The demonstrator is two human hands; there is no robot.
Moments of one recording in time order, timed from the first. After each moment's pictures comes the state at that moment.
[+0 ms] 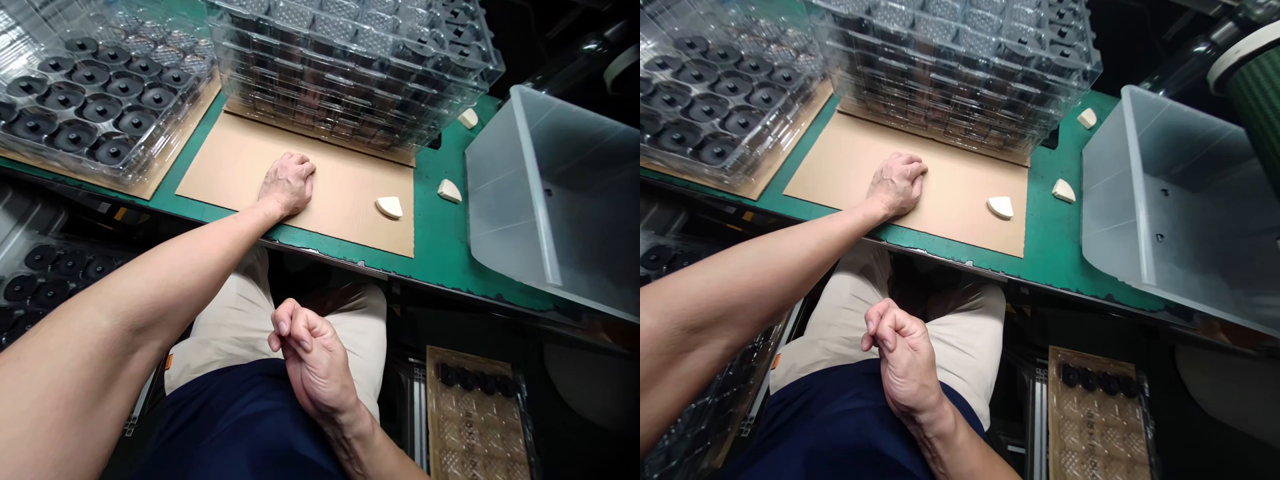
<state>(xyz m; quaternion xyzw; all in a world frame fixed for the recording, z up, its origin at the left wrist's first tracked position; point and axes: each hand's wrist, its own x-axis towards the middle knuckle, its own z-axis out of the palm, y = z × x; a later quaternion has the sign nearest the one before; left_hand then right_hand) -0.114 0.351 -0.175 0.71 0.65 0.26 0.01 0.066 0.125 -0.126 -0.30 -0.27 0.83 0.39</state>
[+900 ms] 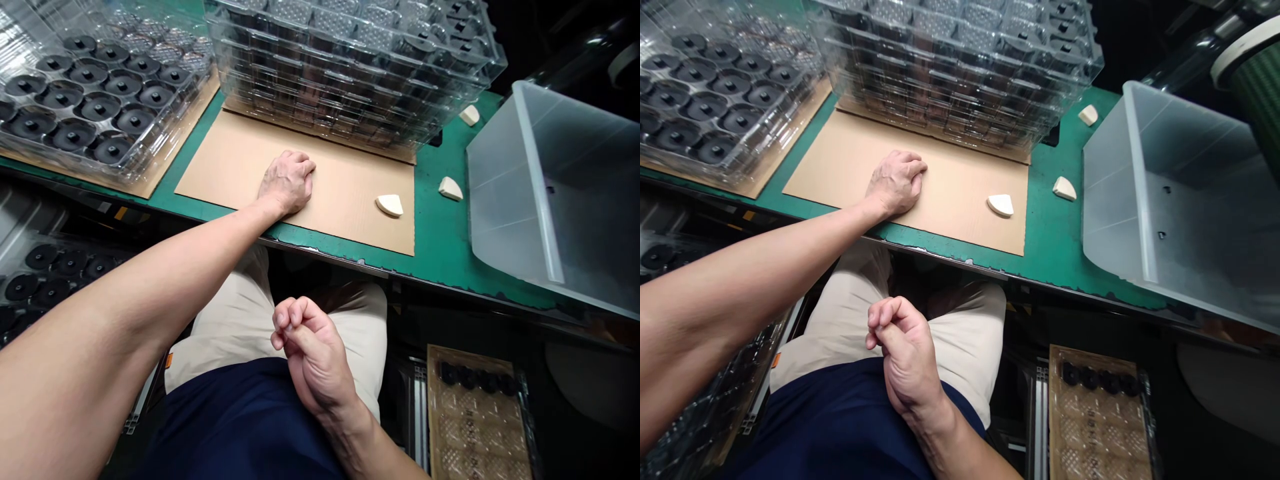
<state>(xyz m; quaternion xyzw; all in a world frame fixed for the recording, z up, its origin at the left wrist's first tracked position) -0.112 0.349 -0.173 0.70 0.66 0.26 0.04 0.068 0.128 -0.123 -0.35 -0.22 0.83 0.37</state>
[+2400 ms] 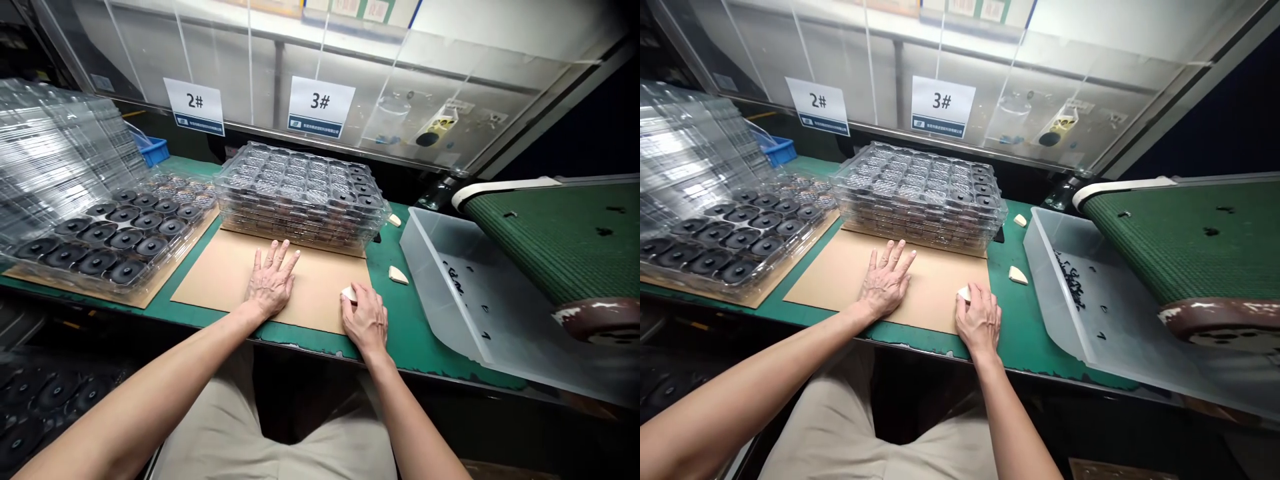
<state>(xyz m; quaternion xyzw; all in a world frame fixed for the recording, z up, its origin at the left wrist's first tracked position) -0.098 0.341 -0.152 0.71 0.67 0.19 -0.09 0.156 0.363 -0.172 -0.61 -0.75 -0.02 0.25</state>
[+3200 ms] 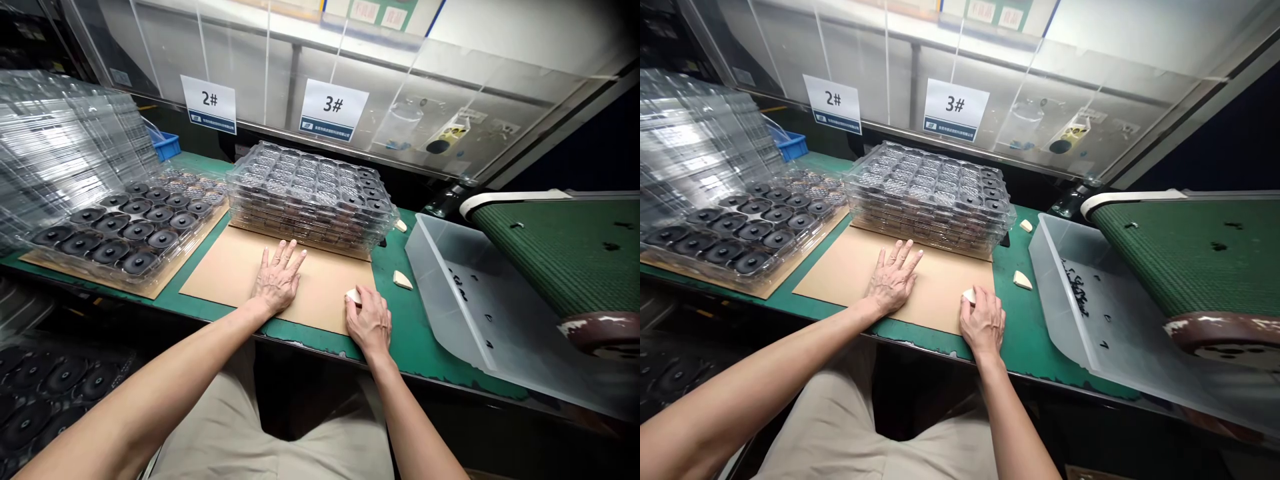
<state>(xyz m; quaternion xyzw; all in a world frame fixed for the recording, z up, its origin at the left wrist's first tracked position) -0.103 0.343 -0.161 0.72 0.66 0.22 -0.08 0.155 0.364 -0.175 -0.61 -0.75 -0.03 0.24</state>
